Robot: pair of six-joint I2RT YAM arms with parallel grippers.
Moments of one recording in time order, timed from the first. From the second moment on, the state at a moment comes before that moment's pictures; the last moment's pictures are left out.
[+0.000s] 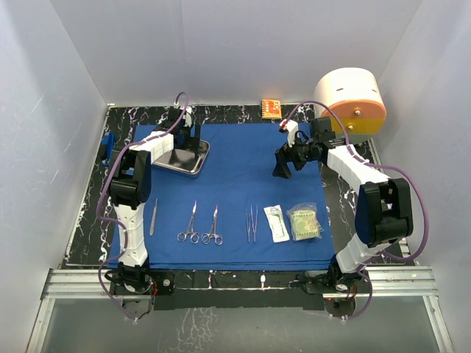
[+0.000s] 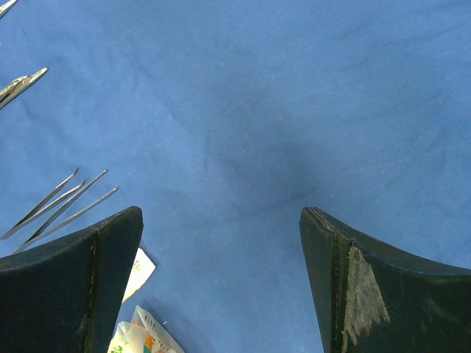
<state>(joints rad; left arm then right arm) -0.22 2.16 1.55 -0.26 -0.15 -0.03 0.15 1.63 1.16 -0.45 -0.69 -0.46</state>
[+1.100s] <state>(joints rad) -0.21 2.07 1.43 -0.21 -0.11 -0.14 0.15 1.64 1.16 -0.45 -0.71 -0.47</state>
